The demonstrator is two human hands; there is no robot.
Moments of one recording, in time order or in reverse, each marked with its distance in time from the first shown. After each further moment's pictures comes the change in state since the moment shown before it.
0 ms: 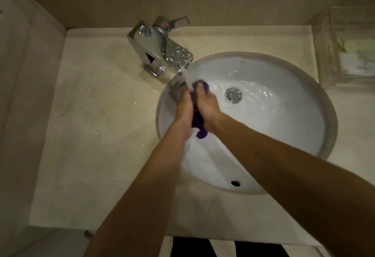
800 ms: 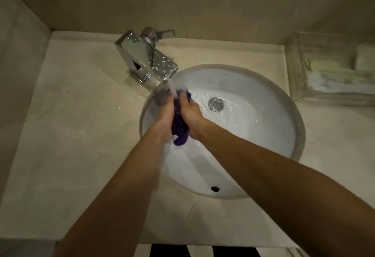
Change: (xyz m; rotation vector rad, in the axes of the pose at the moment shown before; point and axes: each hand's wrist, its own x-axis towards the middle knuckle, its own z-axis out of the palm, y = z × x) left_hand -0.009 0.010 0.000 0.072 -0.047 -0.032; right_hand -0.012 -0.008 -0.005 -0.069 -0.058 0.013
